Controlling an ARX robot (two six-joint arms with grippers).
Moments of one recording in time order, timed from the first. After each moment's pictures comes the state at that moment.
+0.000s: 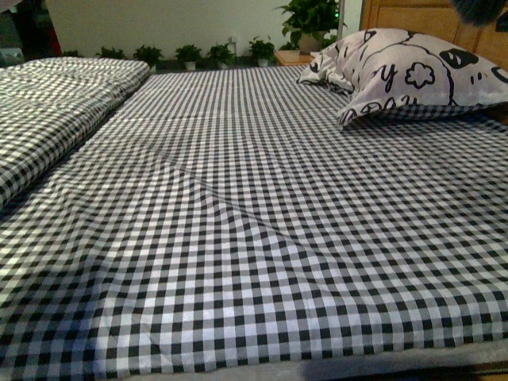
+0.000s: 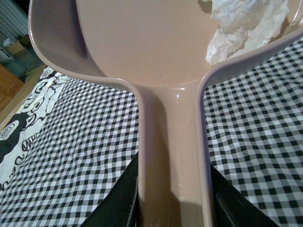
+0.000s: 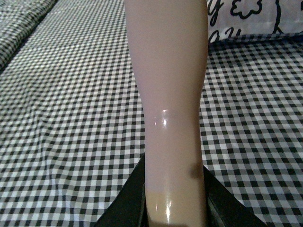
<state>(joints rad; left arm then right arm) 0.17 1.44 1.05 0.20 -0.05 0.44 0.03 1.40 1.00 0.12 -0.05 0.13</state>
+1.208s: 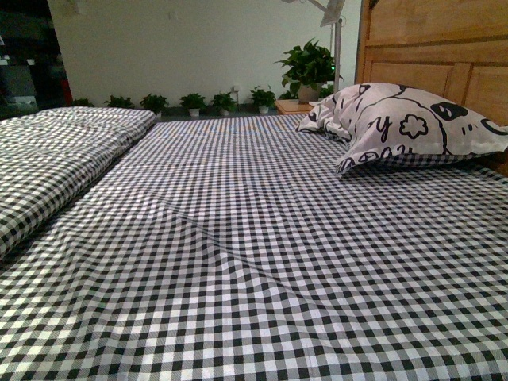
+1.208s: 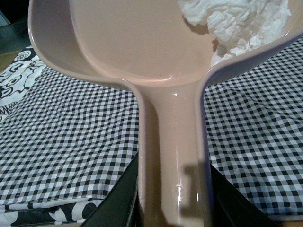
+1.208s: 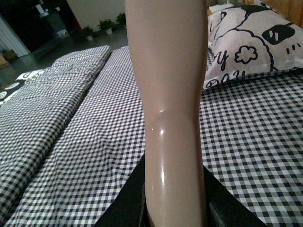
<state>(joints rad) 0.10 0.53 0.79 -0.44 0.02 0.24 -0.12 0.82 0.89 -0.14 -0.28 0.27</state>
